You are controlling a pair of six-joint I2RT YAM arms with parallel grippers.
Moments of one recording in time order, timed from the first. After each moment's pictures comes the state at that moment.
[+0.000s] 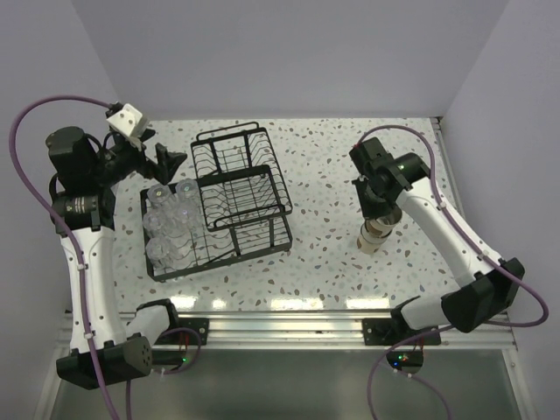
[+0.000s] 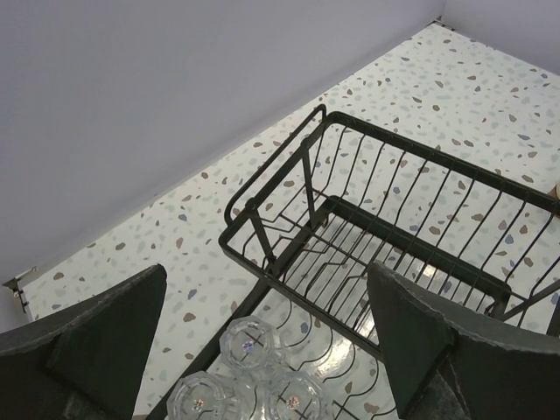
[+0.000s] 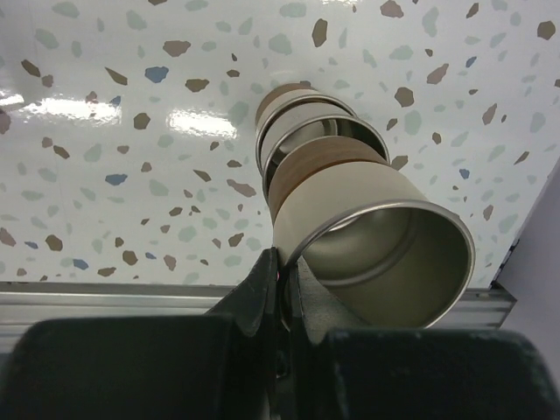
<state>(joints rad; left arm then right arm) 0.24 1.04 1.35 -0.51 0.83 0.27 0.48 1.38 1.47 -1.32 0.27 0.26</state>
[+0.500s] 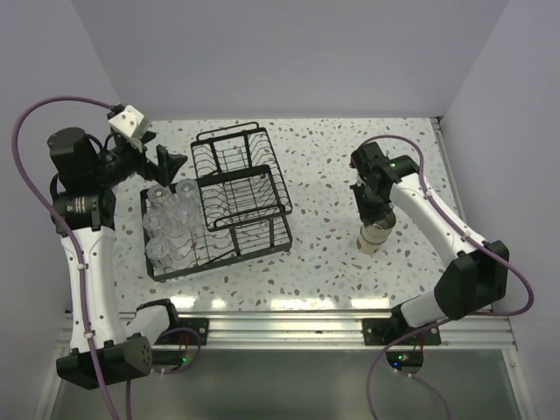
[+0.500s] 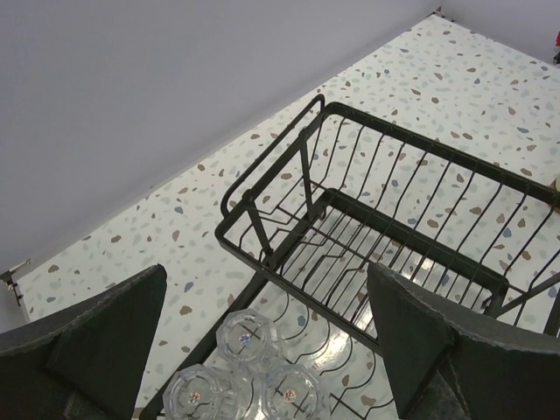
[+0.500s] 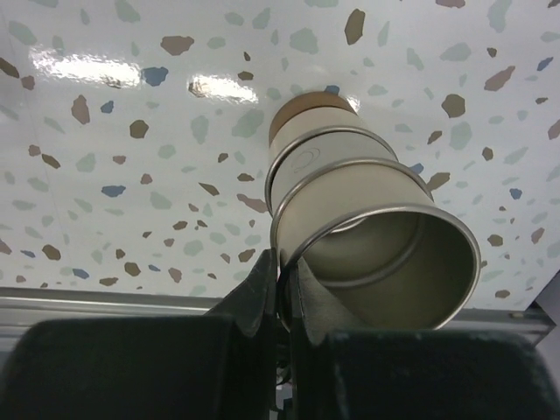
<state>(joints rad) 0.24 1.04 1.34 -0.53 0.83 0.28 0.39 1.47 1.34 -1.19 0.15 0.20</state>
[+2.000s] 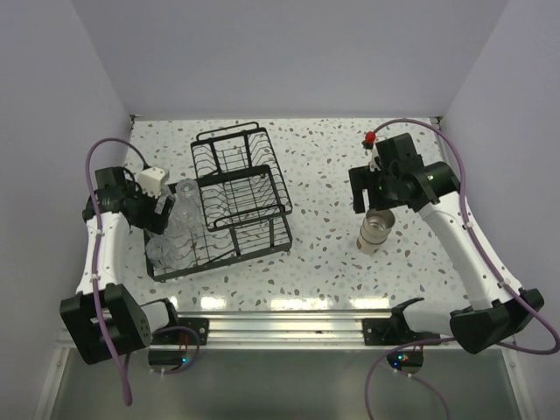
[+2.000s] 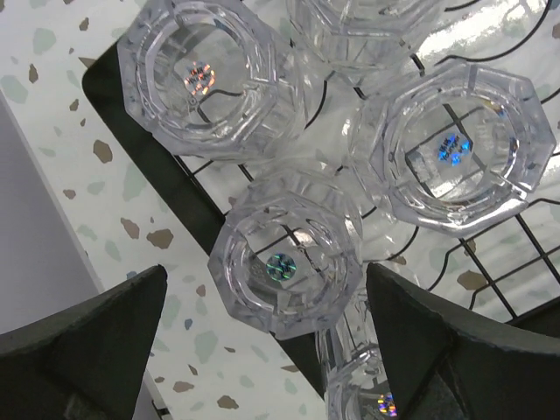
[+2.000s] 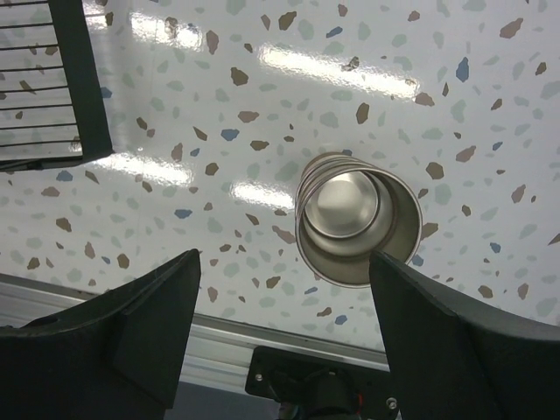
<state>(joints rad) 0.31 1.18 0.93 -0.75 0.25 0.61 0.39 1.27 1.45 -1.16 0.09 0.17</state>
